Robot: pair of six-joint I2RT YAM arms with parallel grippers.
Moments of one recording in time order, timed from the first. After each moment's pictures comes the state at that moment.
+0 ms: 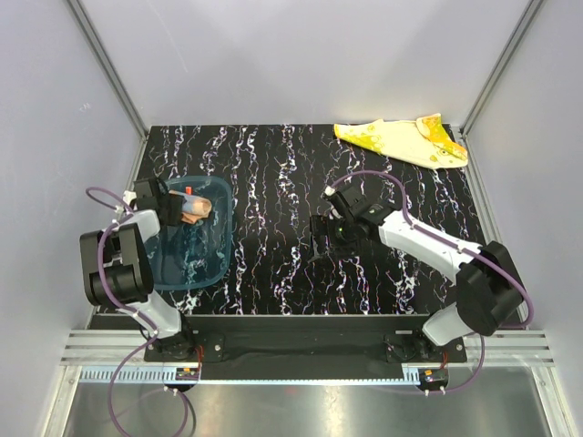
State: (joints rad) left arm 0.25 1.63 0.83 -0.02 0.01 -1.18; right arm 0.68 1.50 1.06 -0.64 -0.23 0.56
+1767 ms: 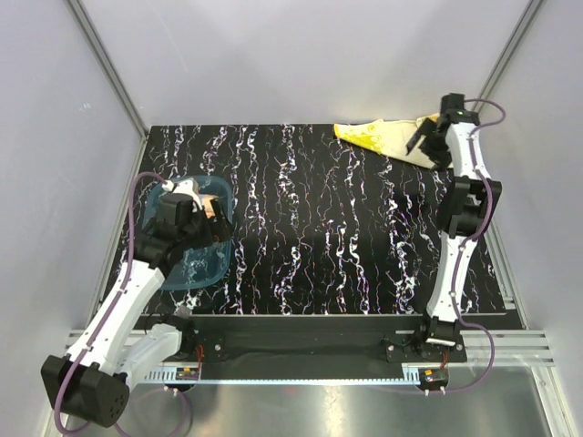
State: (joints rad) left arm -0.26 0.90 0.81 -0.65 0.01 -0.49; right arm -0.11 2.35 2.26 -1.00 -0.02 0.48
